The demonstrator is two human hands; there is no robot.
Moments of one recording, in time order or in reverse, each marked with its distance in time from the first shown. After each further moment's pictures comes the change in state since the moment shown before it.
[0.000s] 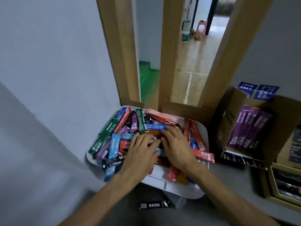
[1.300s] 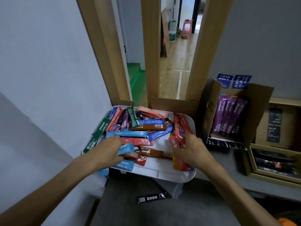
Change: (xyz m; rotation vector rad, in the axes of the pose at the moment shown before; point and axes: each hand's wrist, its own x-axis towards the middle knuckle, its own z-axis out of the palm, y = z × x) left_hand -0.009 -0.060 -0.064 0.029 -0.491 -0.036; right_hand -0.061 0.000 -0.069 0.221 -0.175 0.604
